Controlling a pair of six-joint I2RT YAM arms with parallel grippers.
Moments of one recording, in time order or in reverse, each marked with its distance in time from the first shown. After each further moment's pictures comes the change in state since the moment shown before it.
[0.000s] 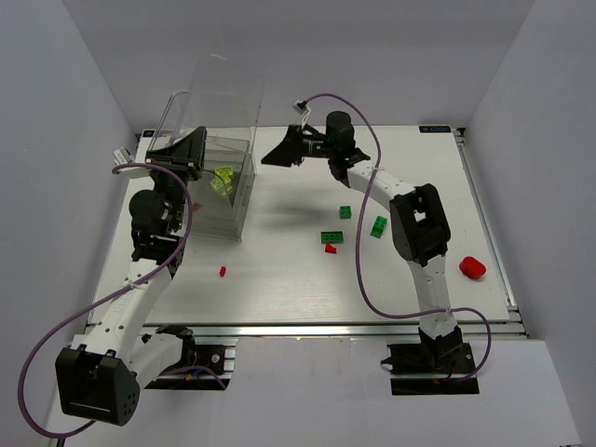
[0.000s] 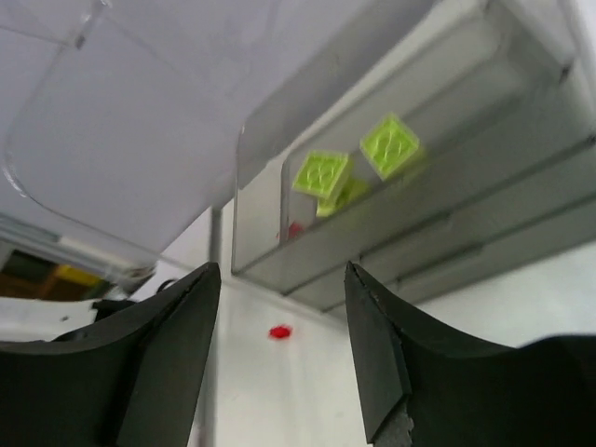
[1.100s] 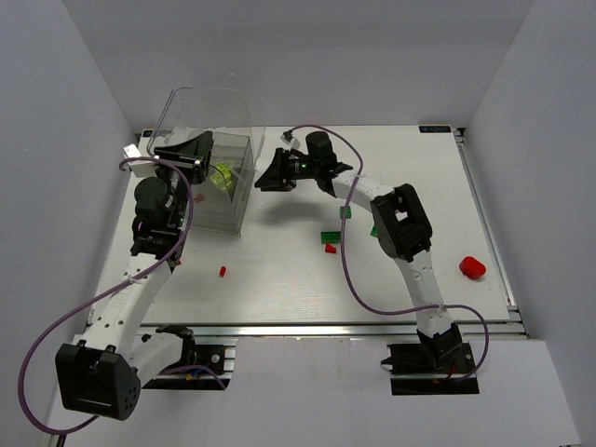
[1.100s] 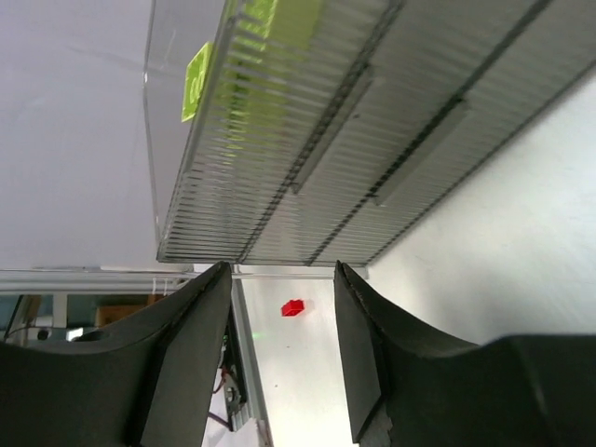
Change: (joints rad) left arm -0.001 0.031 0.059 -0.186 0.013 0.025; right arm 0.056 0.154 0.039 -0.240 0.056 0.146
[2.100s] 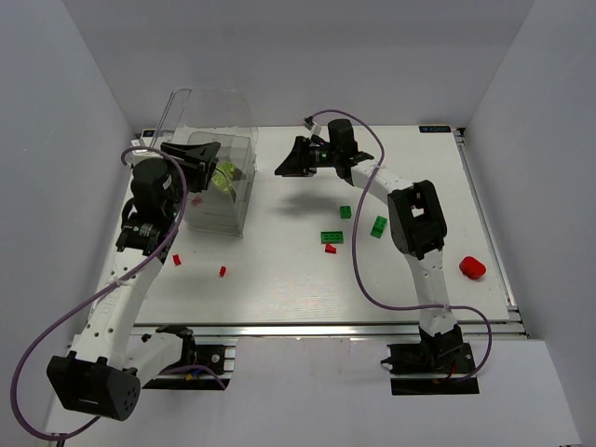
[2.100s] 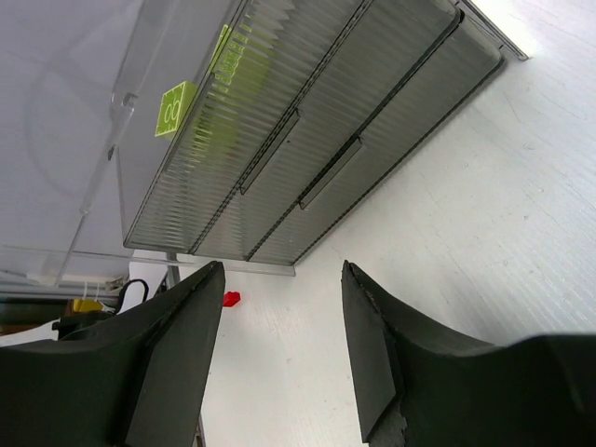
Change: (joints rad) left arm -0.005 -0.016 0.183 -0.540 0.063 0.050; right arm -0.116 -0.057 0.000 -0.102 -0.008 -0.233
